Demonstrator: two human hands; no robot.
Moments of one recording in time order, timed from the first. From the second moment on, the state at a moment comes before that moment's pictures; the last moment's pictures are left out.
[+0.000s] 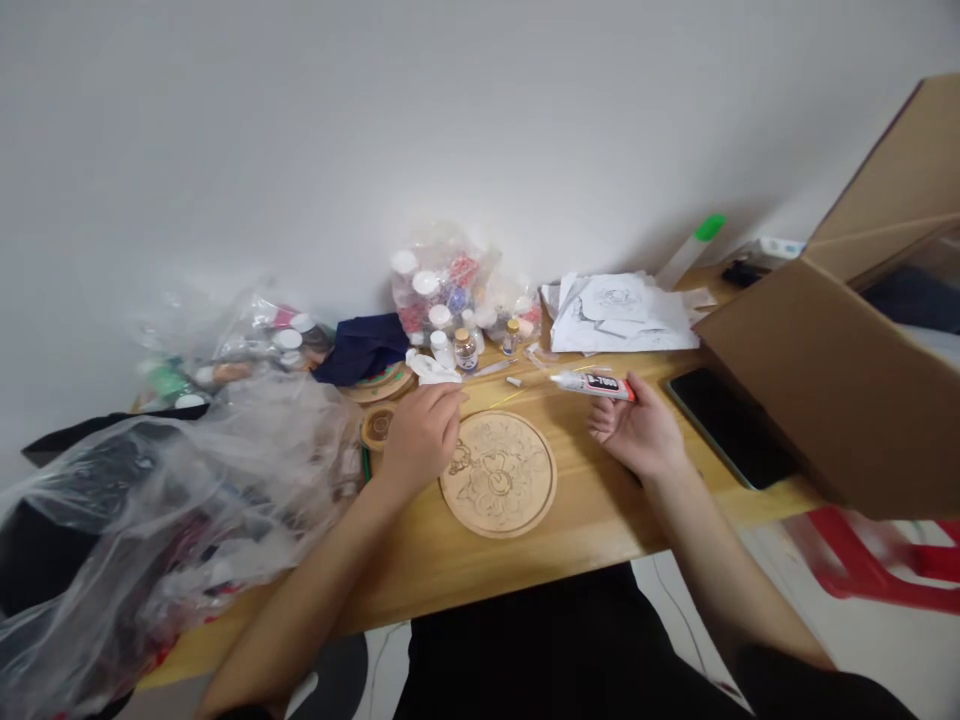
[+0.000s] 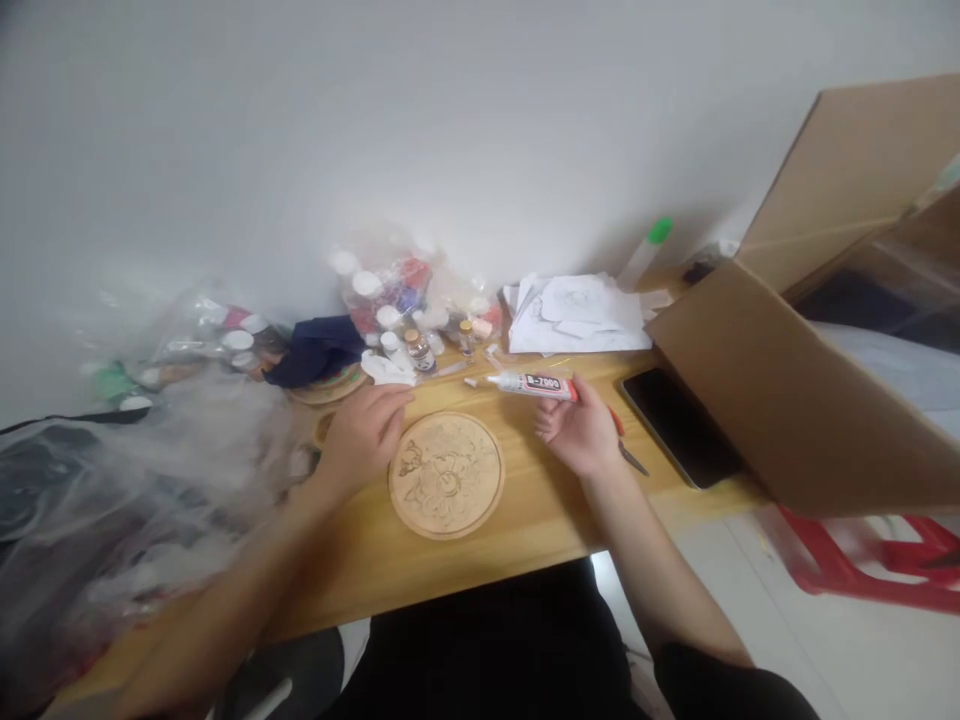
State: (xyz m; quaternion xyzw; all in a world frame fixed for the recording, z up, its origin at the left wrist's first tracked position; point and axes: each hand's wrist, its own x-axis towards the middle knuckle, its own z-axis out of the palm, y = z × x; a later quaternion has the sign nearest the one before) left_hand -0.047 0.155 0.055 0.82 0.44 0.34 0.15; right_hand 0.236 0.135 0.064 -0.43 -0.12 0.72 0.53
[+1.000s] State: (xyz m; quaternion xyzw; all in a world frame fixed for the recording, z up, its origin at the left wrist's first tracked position) left_hand 0.095 0.213 0.065 0.93 0.35 0.00 0.05; right_hand 0.293 0.165 0.042 -0.63 -0.35 0.36 0.59
